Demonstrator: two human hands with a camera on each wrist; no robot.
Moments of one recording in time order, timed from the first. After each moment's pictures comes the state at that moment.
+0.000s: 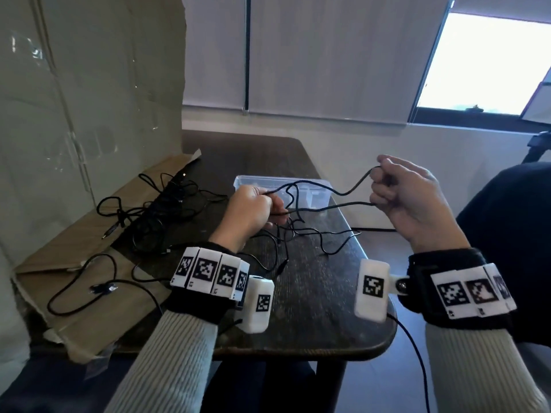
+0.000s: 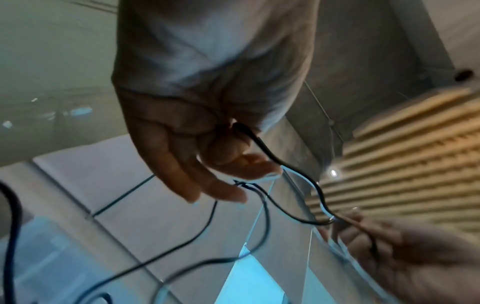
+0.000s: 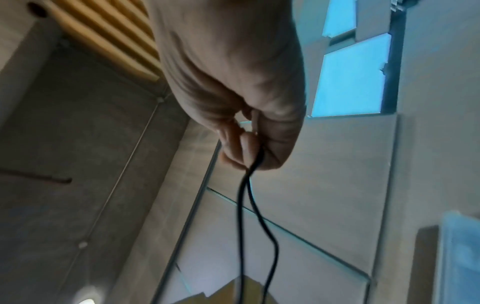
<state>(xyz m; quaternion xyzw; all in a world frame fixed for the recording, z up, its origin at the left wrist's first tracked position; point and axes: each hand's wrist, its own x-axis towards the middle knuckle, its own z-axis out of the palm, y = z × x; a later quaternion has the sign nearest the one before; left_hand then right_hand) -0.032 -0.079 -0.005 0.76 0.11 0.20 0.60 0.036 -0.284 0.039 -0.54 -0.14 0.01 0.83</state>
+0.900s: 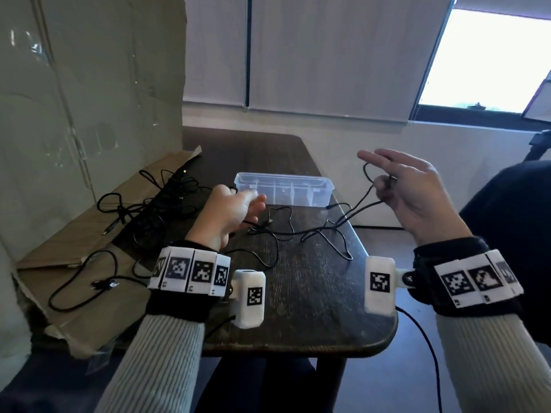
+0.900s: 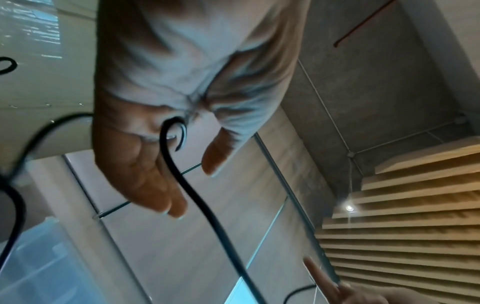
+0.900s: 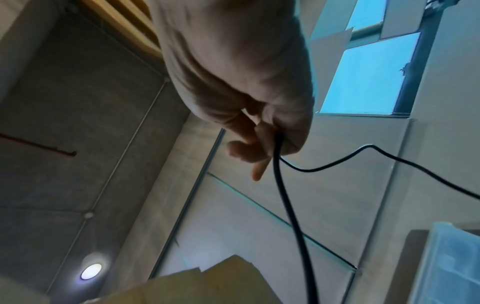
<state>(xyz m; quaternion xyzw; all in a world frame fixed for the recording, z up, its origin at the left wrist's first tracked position) -0.043 -0.056 -0.008 0.65 0.15 0.21 0.71 0.048 -0.285 0.039 -0.62 -0.13 -0.03 0.77</state>
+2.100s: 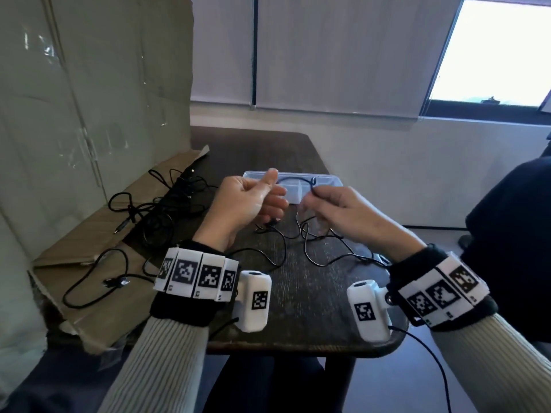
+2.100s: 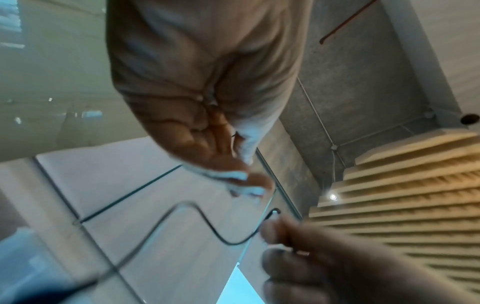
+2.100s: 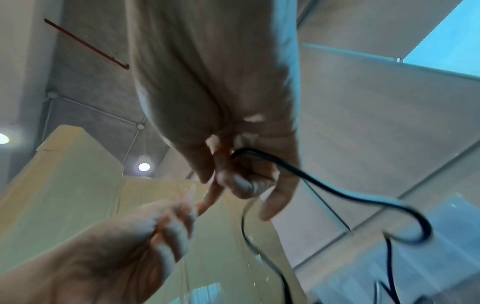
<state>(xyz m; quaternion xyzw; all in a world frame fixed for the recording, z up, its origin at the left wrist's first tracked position) -0.054 -0.067 0.002 0.70 0.09 0.23 0.67 0.018 -0.232 0.003 -0.79 -0.40 0.05 0.45</state>
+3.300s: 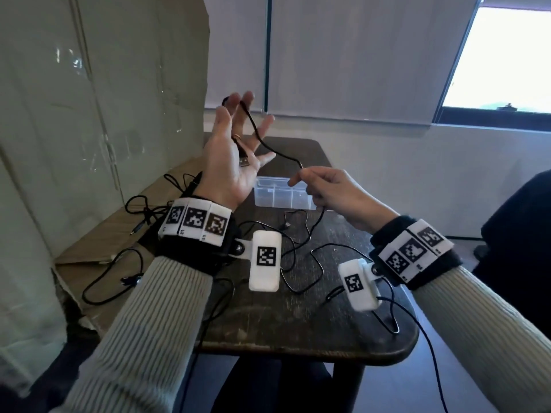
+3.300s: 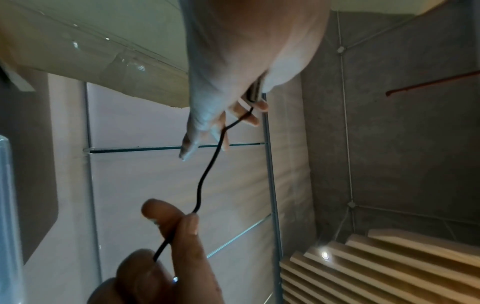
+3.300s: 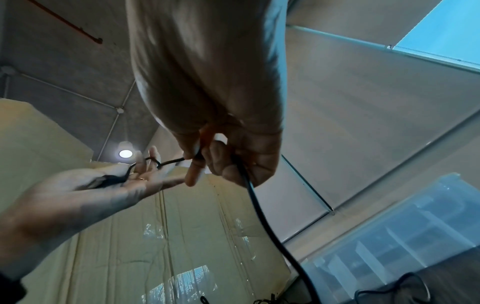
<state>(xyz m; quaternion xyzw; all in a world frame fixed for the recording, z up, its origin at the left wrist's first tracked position) -0.041 -0.038 0.056 0.37 -0.11 0.28 0.88 0.044 -0.197 0.020 -0.74 -0.39 0.08 0.53</state>
